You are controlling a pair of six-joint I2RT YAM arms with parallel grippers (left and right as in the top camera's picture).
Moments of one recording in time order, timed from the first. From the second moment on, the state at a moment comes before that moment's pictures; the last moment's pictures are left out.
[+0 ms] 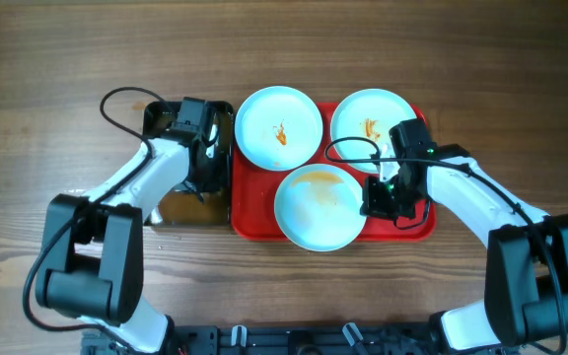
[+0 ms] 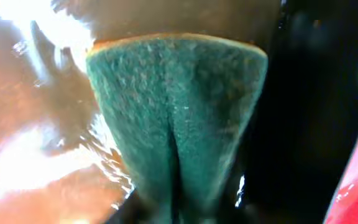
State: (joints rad) left arm -0.22 1.77 1.02 -0.69 0.05 -0.29; right arm 0.20 1.66 0.86 -0.73 -0.40 0.29
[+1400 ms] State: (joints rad) left arm -0.22 1.72 1.02 -0.73 0.01 -0.34; right arm 0.78 1.23 0.86 -0.32 0.76 -0.71
